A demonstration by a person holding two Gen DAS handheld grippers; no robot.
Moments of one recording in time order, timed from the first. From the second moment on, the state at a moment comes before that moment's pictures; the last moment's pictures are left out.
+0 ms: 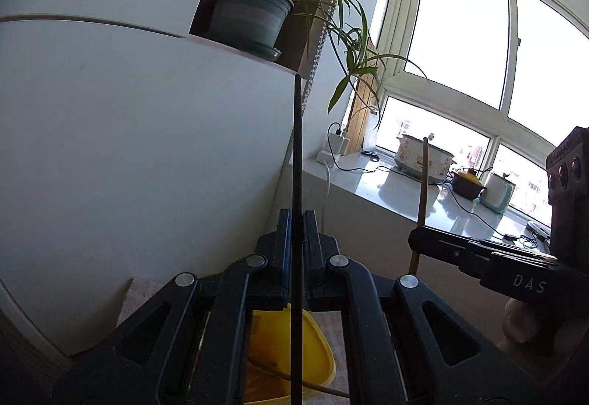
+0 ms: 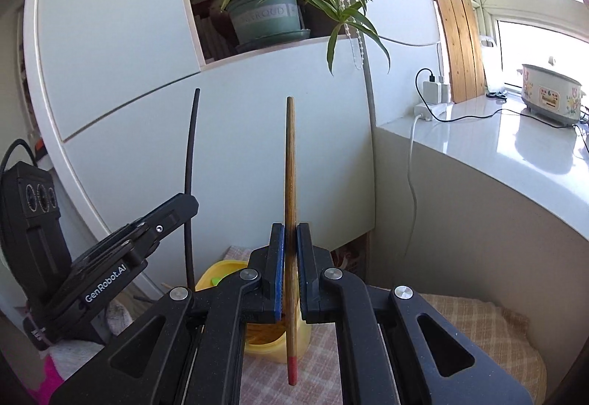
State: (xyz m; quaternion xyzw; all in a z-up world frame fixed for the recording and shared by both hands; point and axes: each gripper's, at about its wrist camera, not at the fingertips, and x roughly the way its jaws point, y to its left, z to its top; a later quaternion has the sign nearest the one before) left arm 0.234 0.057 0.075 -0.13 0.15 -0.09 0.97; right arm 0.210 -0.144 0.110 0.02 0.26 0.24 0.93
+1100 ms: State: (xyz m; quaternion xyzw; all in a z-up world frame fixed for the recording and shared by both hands) left arm 0.238 0.067 0.050 -0.14 0.16 -0.07 0.98; right arm 0.258 -0.101 0.082 0.04 0.28 0.26 0.92
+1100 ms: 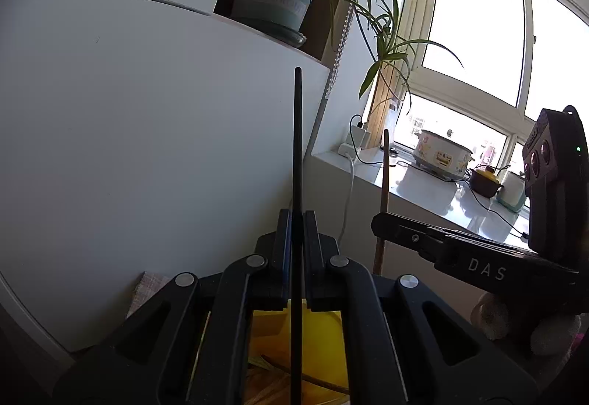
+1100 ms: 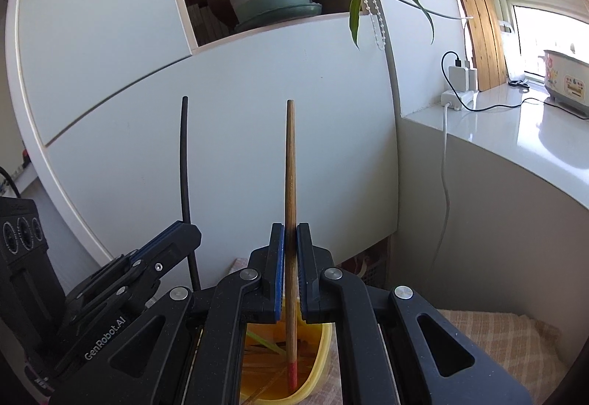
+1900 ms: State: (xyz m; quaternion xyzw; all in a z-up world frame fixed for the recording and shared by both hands) left arm 0.204 0.064 0.028 -0.12 0.20 -0.08 0.97; right arm 0.227 -0.105 0.045 0.00 0.31 0.24 0.92
